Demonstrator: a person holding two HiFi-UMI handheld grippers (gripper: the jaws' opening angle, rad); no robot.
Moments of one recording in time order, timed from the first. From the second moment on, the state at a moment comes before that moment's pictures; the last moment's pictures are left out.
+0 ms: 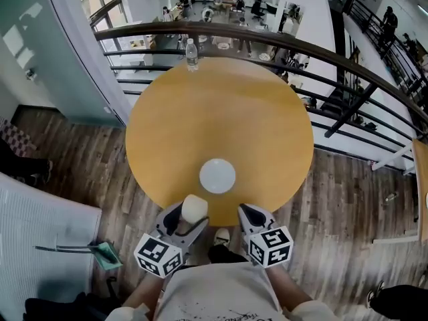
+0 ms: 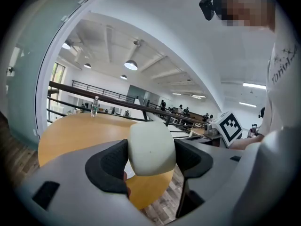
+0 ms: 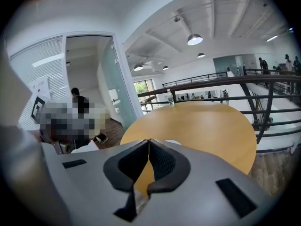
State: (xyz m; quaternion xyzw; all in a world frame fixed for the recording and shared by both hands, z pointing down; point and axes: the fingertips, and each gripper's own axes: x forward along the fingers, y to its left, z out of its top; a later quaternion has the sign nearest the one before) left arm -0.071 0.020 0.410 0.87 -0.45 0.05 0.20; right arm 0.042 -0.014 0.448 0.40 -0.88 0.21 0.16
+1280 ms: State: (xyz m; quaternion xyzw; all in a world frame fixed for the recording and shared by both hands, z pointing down) left arm -0.082 -0.064 0.421 0.89 -0.40 0.12 0.20; right arm 0.033 -0.086 0.447 0.45 -0.85 0.23 0.16
